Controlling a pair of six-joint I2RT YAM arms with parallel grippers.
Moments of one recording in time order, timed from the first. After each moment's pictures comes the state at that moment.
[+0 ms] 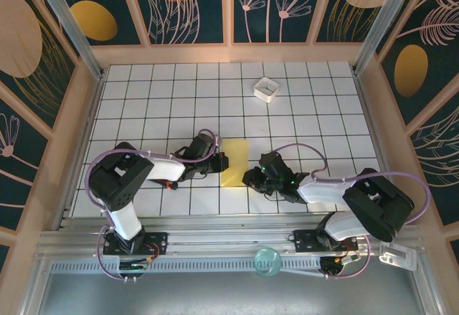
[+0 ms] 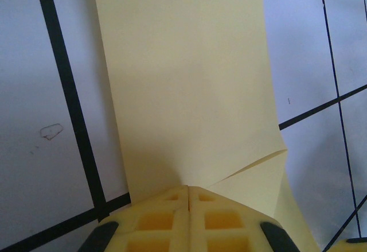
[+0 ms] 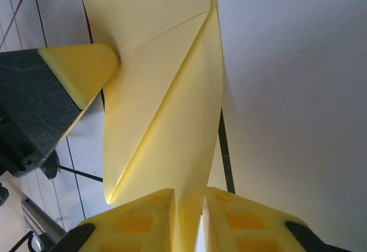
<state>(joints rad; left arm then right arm) -0.70 1.77 0.70 0.27 0.25 -0.74 0.83 1.38 0.39 0.22 -0.18 1.16</state>
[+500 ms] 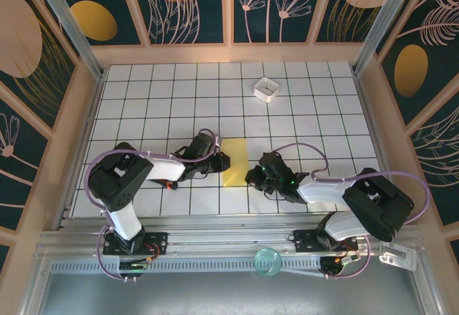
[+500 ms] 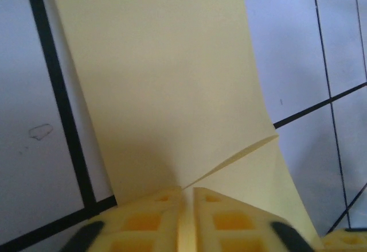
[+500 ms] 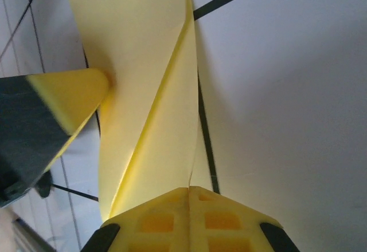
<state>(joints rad) -0.70 1.76 0.70 0.27 0.27 -0.76 0.82 1.38 0.40 0.20 -0.11 1.14</state>
